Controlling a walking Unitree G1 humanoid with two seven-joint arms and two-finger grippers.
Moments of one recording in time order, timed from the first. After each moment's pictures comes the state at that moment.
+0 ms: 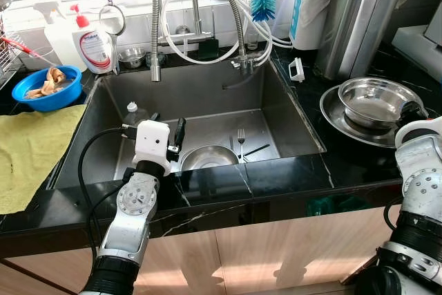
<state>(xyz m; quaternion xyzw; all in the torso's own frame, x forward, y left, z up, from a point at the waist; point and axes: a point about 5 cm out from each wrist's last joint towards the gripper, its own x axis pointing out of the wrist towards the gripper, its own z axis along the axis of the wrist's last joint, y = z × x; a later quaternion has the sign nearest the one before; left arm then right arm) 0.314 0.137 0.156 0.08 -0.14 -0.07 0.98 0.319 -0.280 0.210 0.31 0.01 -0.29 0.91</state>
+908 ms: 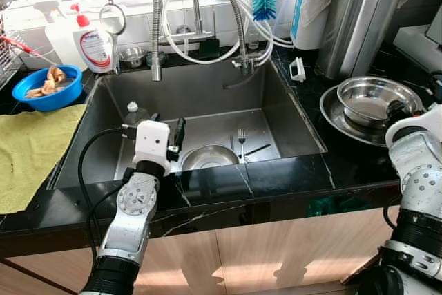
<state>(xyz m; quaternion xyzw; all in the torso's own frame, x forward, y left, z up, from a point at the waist) 0.314 0.137 0.156 0.08 -0.14 -0.07 0.98 0.325 -0.271 0.209 0.28 0.04 -0.25 0.93</state>
